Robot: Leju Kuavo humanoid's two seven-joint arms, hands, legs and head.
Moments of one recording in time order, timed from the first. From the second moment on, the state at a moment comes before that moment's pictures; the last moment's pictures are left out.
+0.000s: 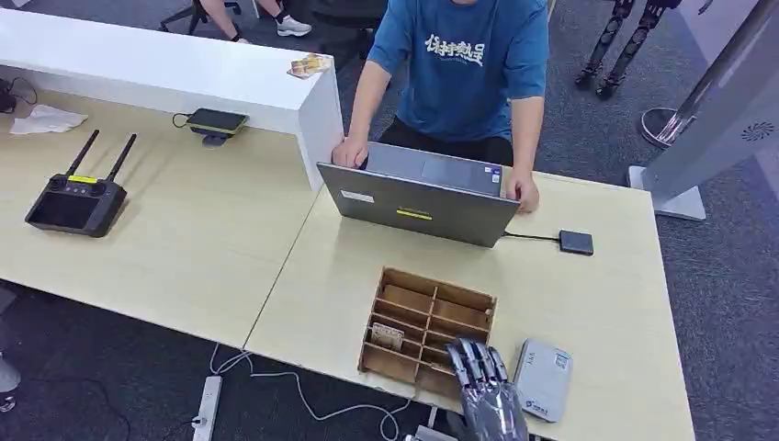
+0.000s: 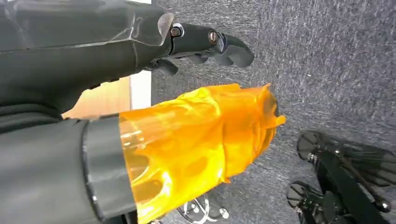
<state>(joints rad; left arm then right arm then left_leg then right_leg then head) 0.09 -0.34 1.57 -0.67 -1.18 -0.58 0.00 0.02 -0.13 0.79 -1.36 1.28 -0.57 0.27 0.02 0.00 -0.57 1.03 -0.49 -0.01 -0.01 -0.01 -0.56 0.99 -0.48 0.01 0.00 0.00</state>
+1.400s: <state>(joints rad) 0.09 -0.34 1.57 -0.67 -1.17 -0.57 0.00 -0.01 -0.17 0.79 -1.45 1.27 -0.51 0.23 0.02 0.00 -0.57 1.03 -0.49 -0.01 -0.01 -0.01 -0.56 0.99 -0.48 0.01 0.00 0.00</state>
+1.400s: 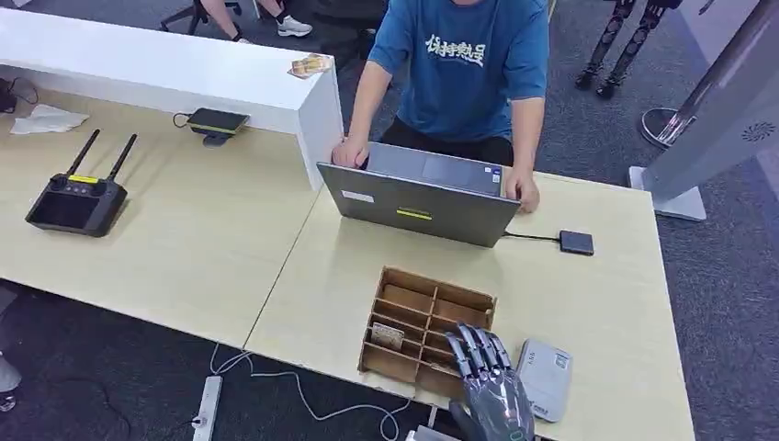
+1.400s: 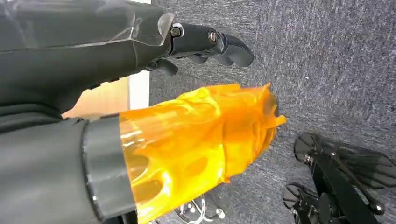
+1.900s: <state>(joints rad) 0.09 -0.34 1.57 -0.67 -1.15 -0.56 0.00 -0.01 -0.17 0.79 -1.48 1.19 -0.48 0.22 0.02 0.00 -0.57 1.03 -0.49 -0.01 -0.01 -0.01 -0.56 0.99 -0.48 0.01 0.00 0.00</state>
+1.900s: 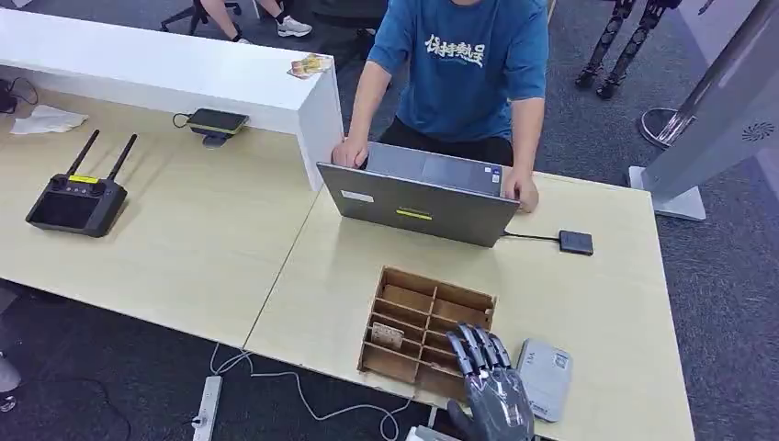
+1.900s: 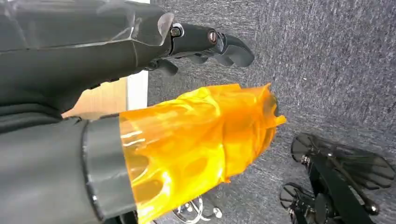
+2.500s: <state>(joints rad) 0.09 -0.34 1.57 -0.67 -1.14 -0.55 0.01 -0.03 -0.22 0.79 -1.53 1.12 -0.40 0.21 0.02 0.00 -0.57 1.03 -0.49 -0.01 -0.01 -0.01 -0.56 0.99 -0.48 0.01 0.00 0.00</state>
